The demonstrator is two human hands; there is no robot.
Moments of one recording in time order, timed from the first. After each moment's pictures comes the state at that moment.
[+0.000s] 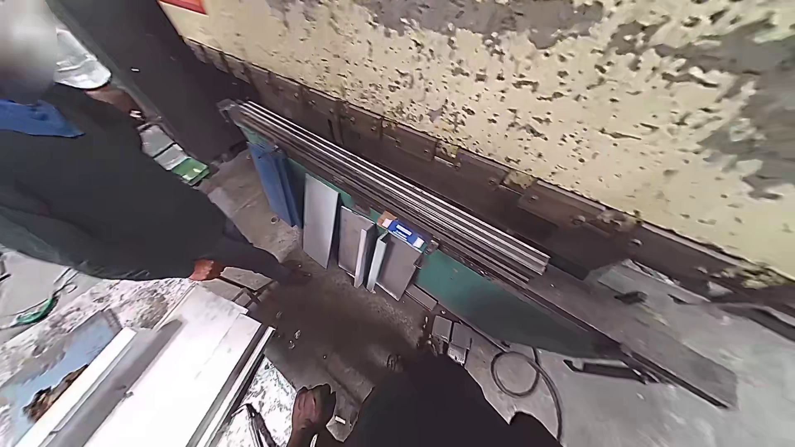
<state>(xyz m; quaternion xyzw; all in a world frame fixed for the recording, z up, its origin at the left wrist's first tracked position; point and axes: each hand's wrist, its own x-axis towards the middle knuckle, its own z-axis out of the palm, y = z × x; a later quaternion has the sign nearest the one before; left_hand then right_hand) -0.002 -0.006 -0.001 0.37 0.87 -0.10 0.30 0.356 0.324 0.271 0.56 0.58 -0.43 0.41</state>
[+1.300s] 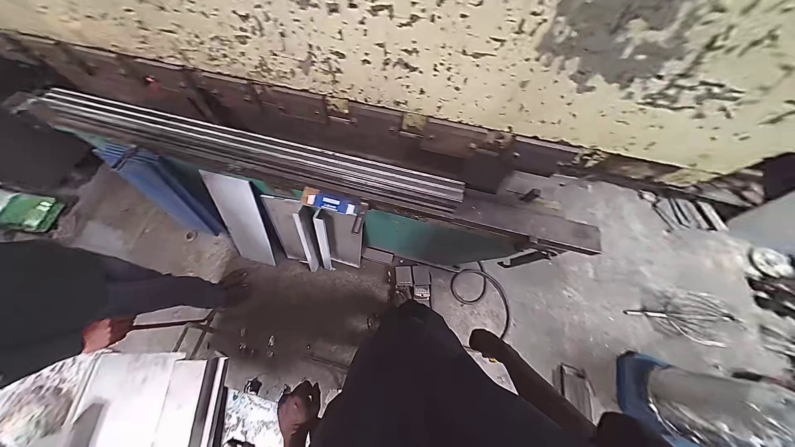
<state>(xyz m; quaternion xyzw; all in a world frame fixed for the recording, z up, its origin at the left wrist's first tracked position) 0.008 -0.002 0.039 0.40 0.88 -0.07 0.25 0.490 0.317 0.016 0.59 0.60 -0.41 0.34</state>
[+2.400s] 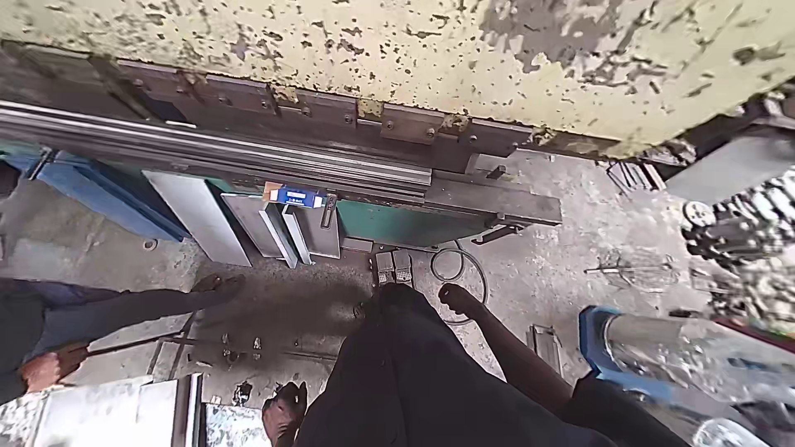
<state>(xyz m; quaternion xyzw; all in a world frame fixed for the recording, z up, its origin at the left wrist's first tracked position) 0.008 0.009 0.056 0.40 0.87 -0.12 0.27 0.452 0.365 0.085 0.65 0.55 -0.49 0.15</state>
